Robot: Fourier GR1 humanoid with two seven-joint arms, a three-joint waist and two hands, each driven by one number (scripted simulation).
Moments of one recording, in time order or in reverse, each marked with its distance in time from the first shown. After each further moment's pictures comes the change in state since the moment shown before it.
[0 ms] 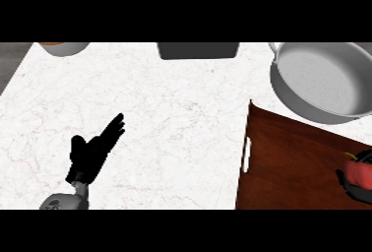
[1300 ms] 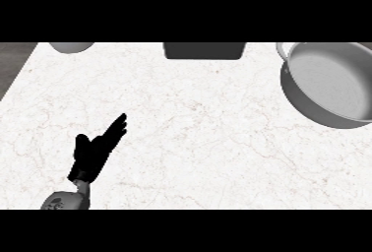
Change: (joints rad) left arm -0.013 -0.008 0.006 0.019 -0.024 -0.034 0.003; right arm -0.396 -0.441 -0.111 0.488 0.221 0.019 -0.160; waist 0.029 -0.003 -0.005
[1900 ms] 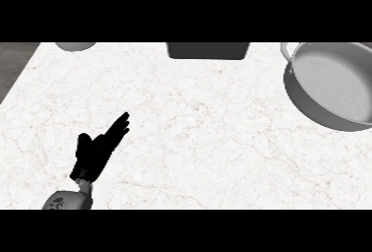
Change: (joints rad) left arm -0.005 -0.015 -0.002 -0.017 -0.009 -0.004 0.011; right arm -0.294 0.026 0.185 -0.101 0.204 -0.026 0.368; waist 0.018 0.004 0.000
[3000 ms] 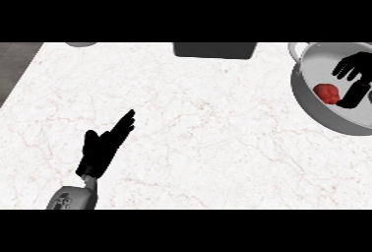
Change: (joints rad) left arm -0.030 -0.019 -0.010 0.013 -0.015 -0.008 0.005; right arm -0.348 0.275 0.334 0.414 0.485 0.077 0.409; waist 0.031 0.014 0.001
